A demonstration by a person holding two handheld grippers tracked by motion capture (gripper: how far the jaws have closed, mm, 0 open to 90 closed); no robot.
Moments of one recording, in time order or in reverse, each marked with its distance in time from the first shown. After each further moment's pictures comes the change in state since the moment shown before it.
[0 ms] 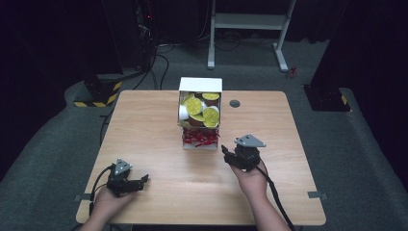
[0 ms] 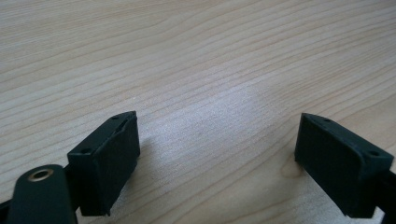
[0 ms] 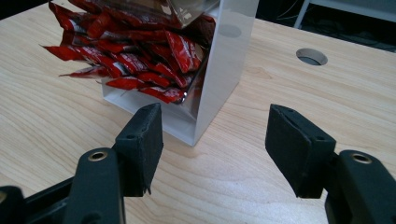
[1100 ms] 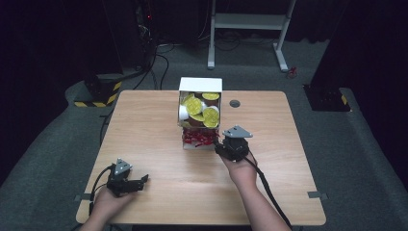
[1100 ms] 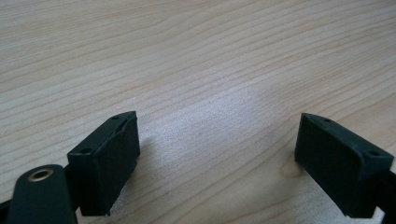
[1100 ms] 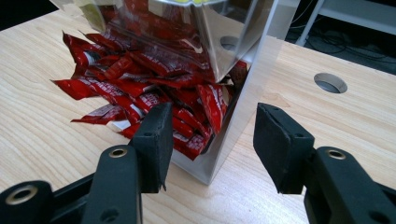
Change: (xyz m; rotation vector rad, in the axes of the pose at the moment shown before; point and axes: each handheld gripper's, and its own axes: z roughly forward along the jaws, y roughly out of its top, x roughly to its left) left arm 0.000 0.000 0.000 0.000 -0.001 0.001; right arm 0.016 0.027 0.026 -0.012 0.015 -0.056
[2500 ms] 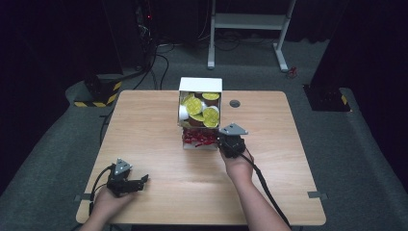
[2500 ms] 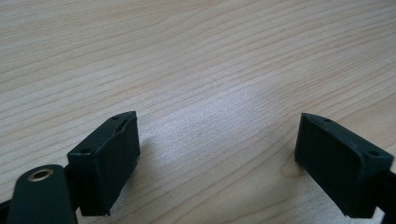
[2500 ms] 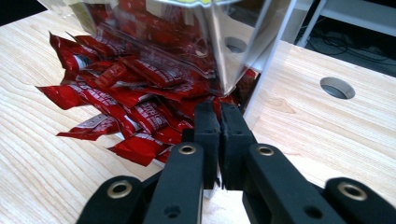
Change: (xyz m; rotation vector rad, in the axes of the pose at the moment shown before) left arm 0.000 0.000 0.000 0.000 0.000 0.001; right arm 0.002 0.002 0.015 0.007 -0.002 -0.001
